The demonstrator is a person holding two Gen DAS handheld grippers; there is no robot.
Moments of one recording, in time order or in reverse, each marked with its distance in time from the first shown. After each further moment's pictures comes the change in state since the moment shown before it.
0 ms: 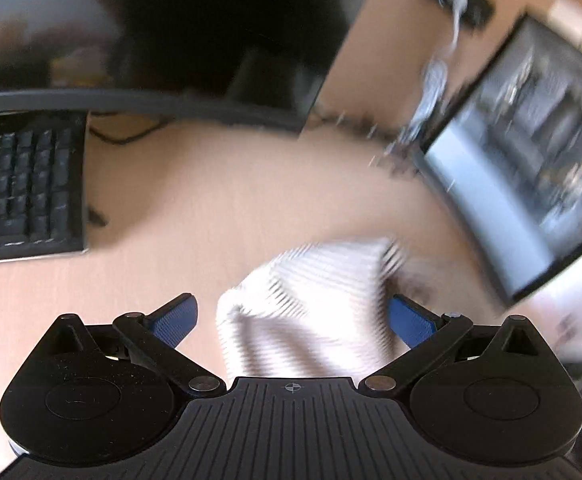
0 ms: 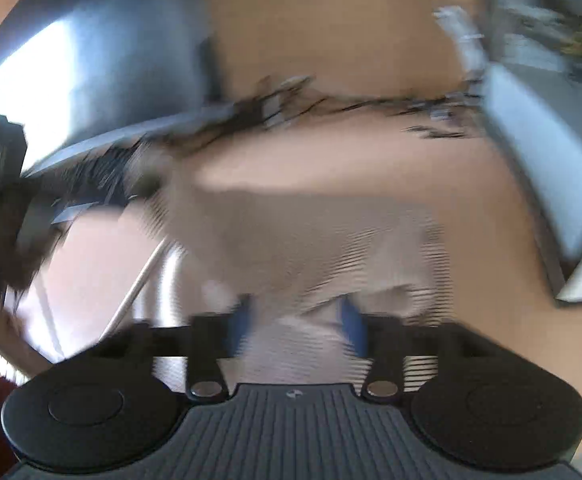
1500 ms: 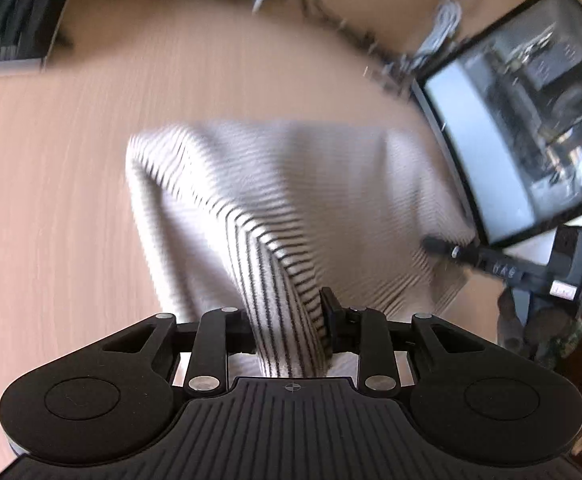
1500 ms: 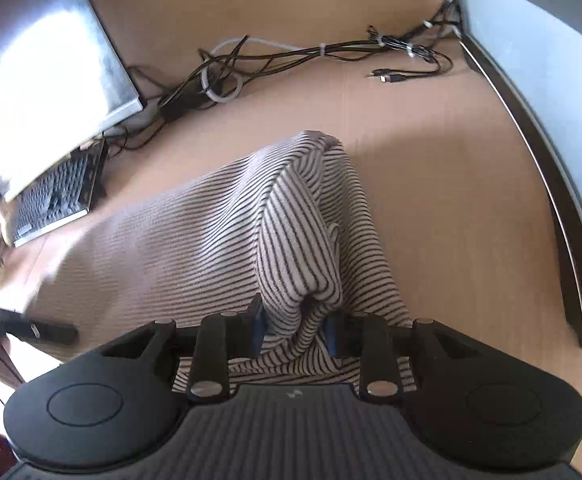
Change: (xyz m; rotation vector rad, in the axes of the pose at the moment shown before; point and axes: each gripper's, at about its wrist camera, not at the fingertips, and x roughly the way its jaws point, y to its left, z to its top) left arm 0.027 -0.025 -0.060 -0.220 0.187 -0.130; right arm 0.087 -0.115 0.028 0.085 0.137 0.121
